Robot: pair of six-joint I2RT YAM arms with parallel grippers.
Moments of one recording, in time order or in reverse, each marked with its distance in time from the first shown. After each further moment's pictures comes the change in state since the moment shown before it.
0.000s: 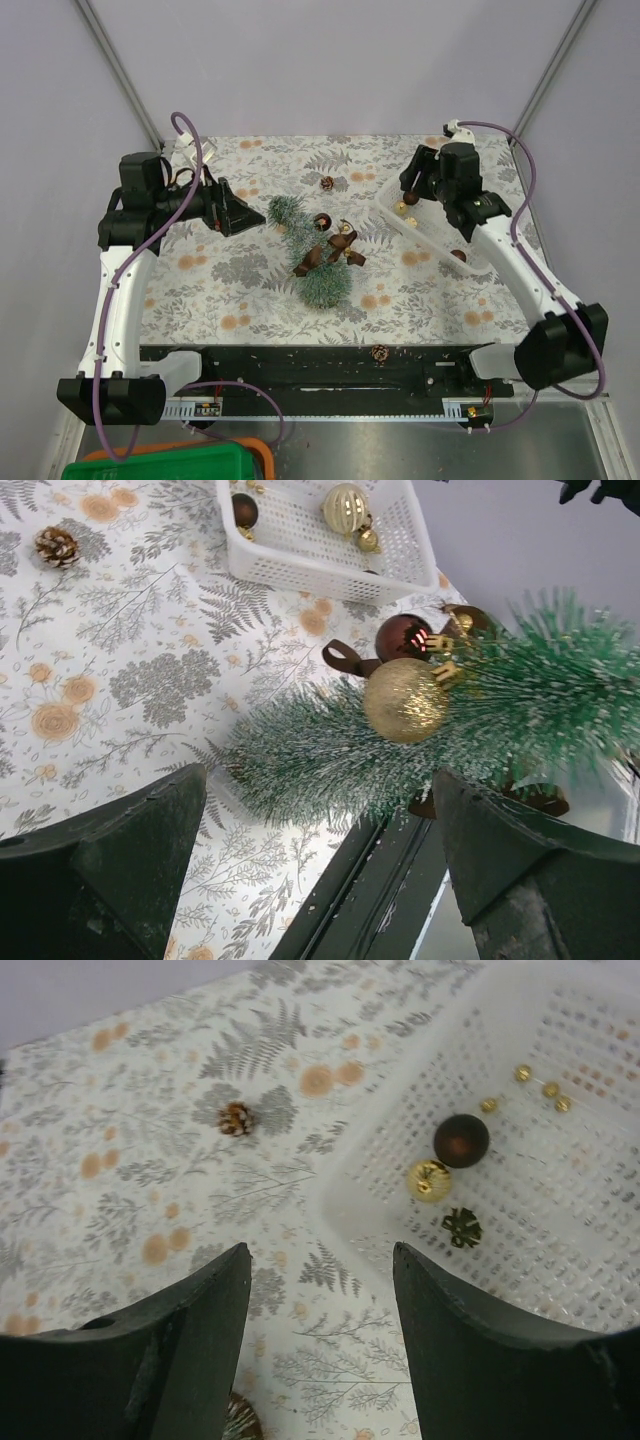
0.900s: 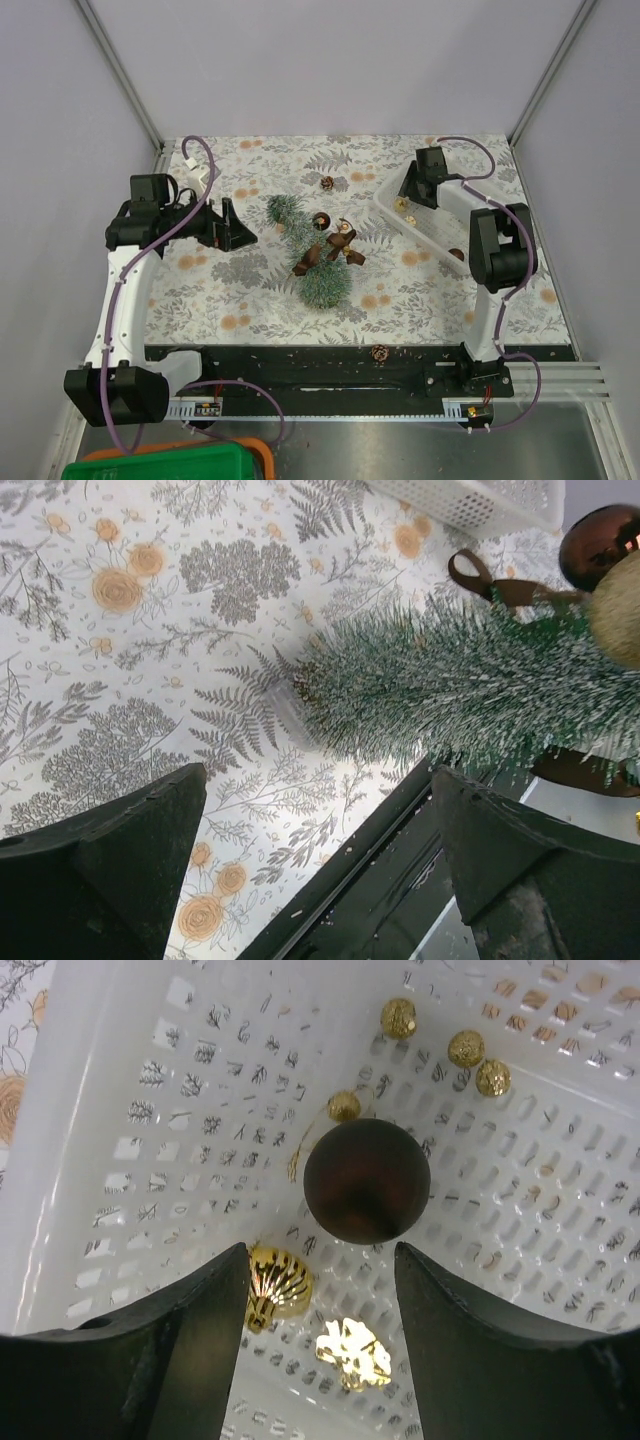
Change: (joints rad) left arm 0.060 0.002 -0.125 -0.147 -0.171 0.158; right arm -0.138 0.681 0.167 0.077 0.090 0.051
